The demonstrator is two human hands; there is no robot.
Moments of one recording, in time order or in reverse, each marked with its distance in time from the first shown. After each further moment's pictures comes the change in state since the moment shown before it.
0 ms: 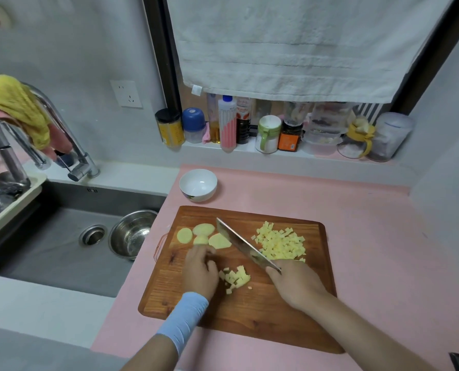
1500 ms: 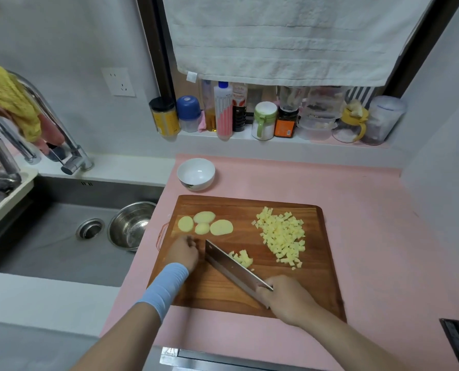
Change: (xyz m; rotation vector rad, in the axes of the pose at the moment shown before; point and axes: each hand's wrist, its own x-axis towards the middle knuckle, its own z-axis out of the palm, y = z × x) left_hand 0.036 -0.010 -0.042 0.276 -0.324 -0.427; right_hand -0.043 -0.013 0.045 0.179 -0.212 0.107
